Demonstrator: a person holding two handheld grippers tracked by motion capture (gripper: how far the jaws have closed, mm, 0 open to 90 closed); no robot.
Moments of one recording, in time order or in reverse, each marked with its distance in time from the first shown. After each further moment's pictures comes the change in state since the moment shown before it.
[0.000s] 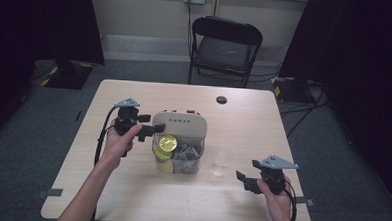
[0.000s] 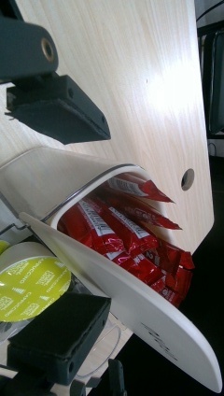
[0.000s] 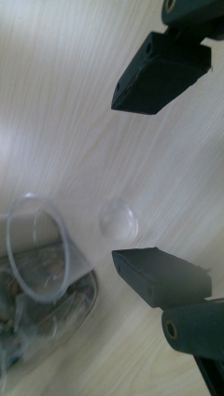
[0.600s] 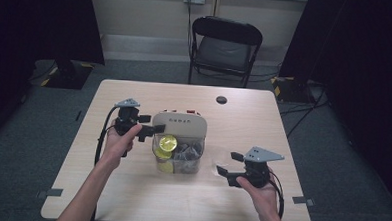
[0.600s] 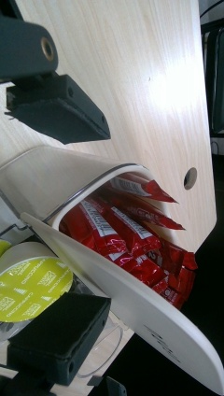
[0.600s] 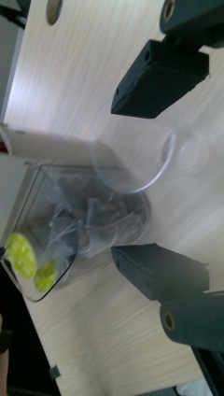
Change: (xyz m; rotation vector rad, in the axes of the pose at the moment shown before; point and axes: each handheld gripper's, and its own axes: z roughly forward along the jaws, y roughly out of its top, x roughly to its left) left arm 0.001 -0.001 0.001 0.014 -0.004 -0.002; right arm 0.039 0.045 0.012 -0.082 0.183 -0.087
